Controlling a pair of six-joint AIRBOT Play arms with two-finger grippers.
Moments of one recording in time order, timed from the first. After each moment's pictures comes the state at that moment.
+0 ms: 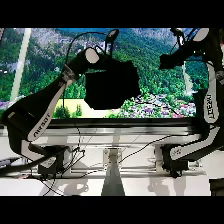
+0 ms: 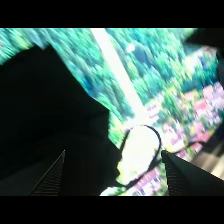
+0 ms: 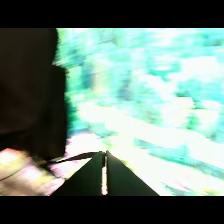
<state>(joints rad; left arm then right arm) -0.56 -1.69 1.57 0.84 -0.80 -1.36 -0.10 -1.70 1.64 -1.11 1.46 1.24</state>
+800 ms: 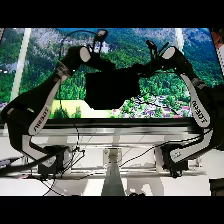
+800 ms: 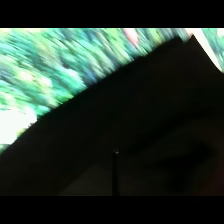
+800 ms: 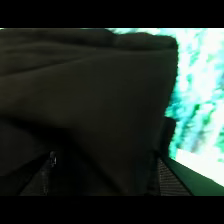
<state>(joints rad) -0.51 -1.74 1.57 1.16 -0.85 -1.36 0.15 -1.71 1.40 -1.02 1.02 1.40</state>
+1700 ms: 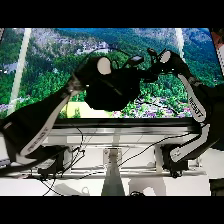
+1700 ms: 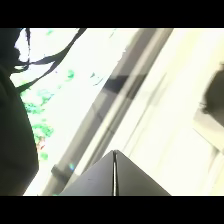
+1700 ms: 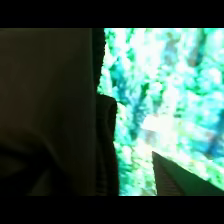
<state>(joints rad) -0.74 -1.56 1.57 0.94 -1.23 -1.27 0.11 -1.78 1.40 -1.09 1.10 1.45</state>
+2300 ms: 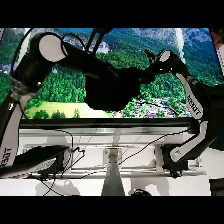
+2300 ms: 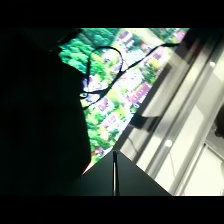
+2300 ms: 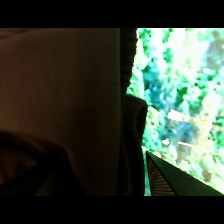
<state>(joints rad) -0.60 -1.29 1.57 1.03 -1.26 -1.27 0.10 -1.82 1.44 -1.00 1.15 1.43</state>
